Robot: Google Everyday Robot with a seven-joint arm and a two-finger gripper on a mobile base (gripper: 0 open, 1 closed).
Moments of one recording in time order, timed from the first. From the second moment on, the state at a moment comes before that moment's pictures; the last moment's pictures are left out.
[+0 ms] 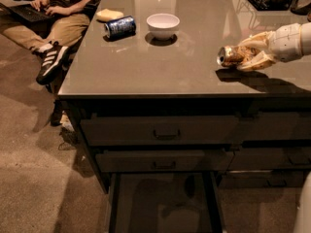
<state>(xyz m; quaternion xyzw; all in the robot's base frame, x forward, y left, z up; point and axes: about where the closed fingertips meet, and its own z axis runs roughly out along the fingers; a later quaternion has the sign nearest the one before) 0.699 -0.309 0.890 -0.64 0.58 0.05 0.49</state>
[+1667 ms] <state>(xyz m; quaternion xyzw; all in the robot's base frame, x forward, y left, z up) 0.707 -0.355 0.917 -0.60 0.60 0.02 0.52</state>
